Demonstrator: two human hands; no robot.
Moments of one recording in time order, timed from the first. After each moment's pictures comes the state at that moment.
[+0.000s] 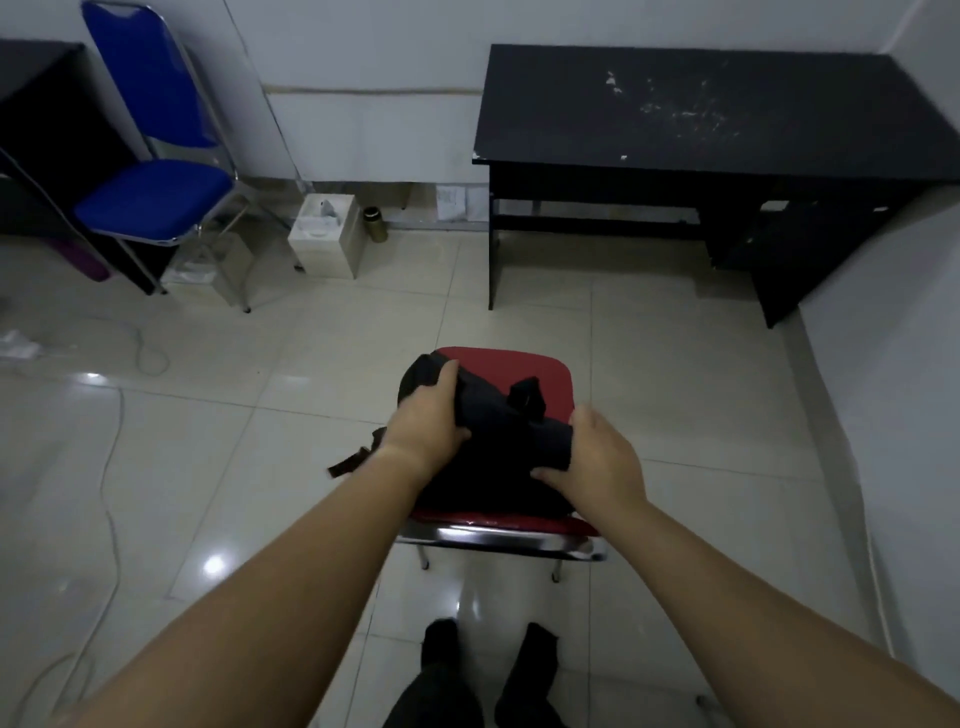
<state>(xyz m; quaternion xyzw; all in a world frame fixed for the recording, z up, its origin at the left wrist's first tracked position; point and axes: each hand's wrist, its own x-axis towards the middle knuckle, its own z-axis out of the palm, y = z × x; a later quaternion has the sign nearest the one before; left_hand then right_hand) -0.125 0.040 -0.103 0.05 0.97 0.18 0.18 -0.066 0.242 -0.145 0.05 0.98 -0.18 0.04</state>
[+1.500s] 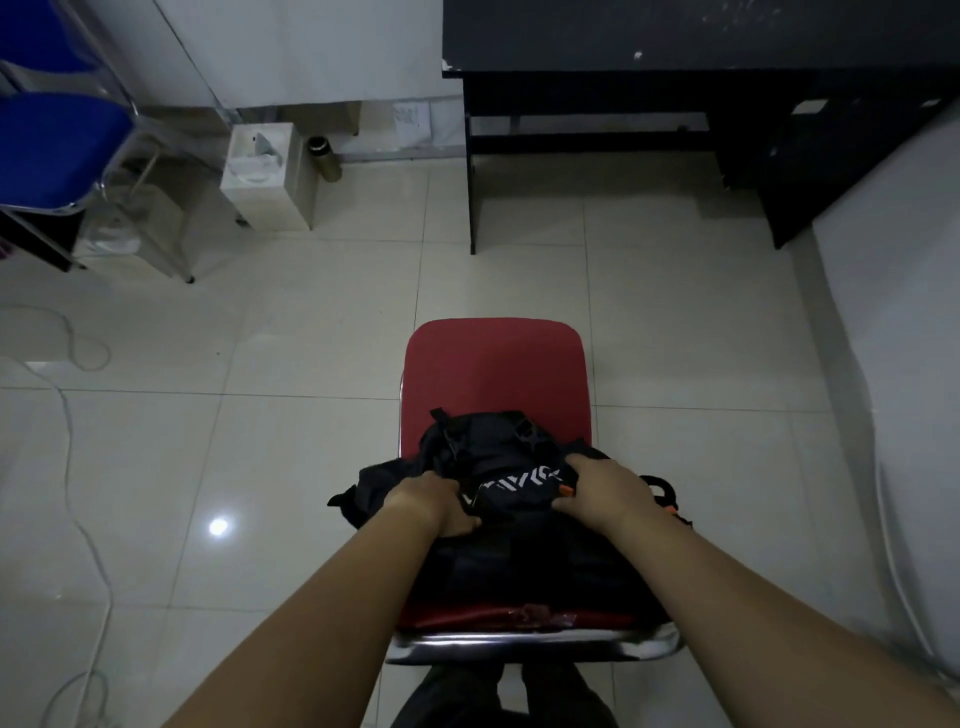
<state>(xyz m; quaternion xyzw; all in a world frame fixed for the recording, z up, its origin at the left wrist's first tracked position) -0.173 0.010 -0.234 0.11 0.84 -0.04 0.53 -0.126 0.226 -0.240 0.13 0.91 -0.16 0.37</state>
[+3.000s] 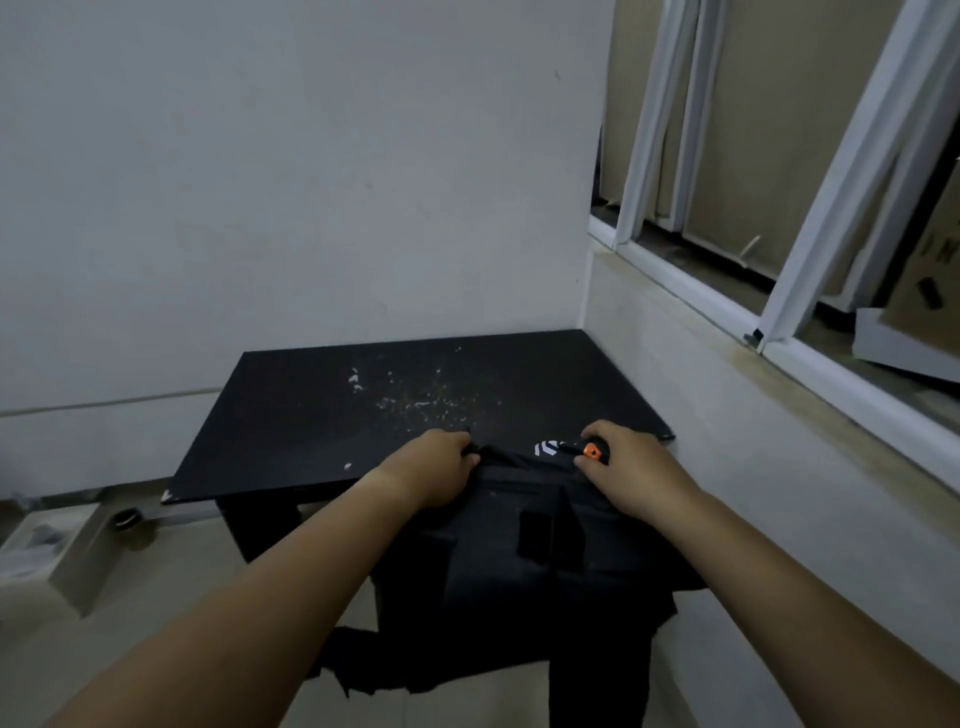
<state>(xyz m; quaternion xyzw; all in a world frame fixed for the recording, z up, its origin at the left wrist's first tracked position) -0.445 0.589 0.079 0.29 0.94 0.14 0.12 -0.332 0.797 0.093 0.19 0.95 -0.23 -0.06</state>
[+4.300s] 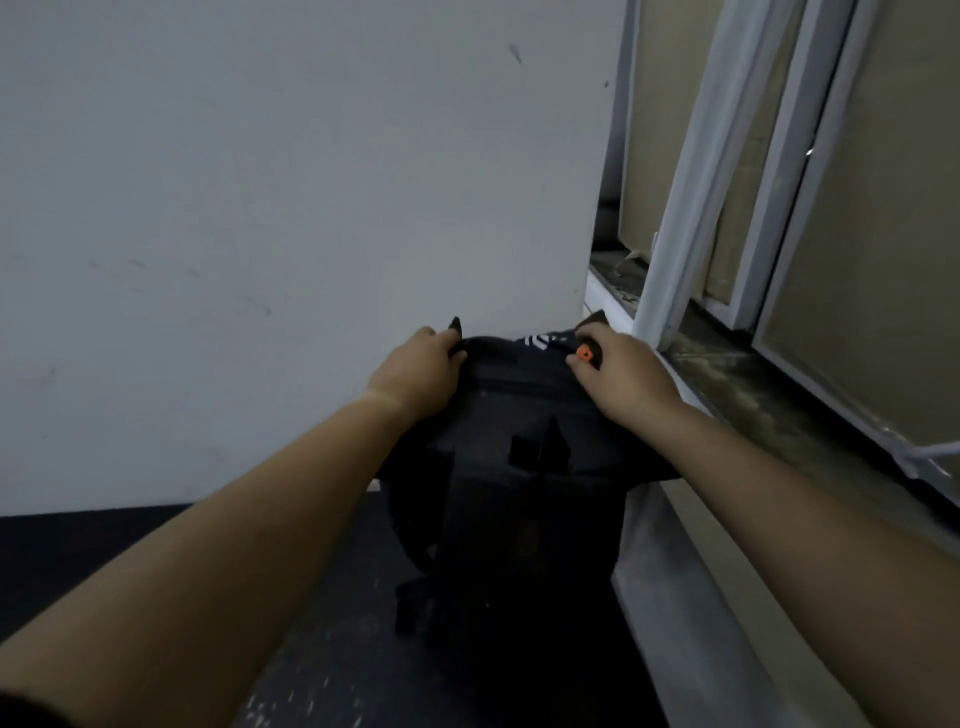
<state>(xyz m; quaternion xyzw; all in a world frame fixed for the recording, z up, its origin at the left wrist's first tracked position) -1.060 1.051 0.156 0.23 0.94 0.22 -0.08 -0.981 1.276 0.159 0.09 0.95 -0.22 -0.21</state>
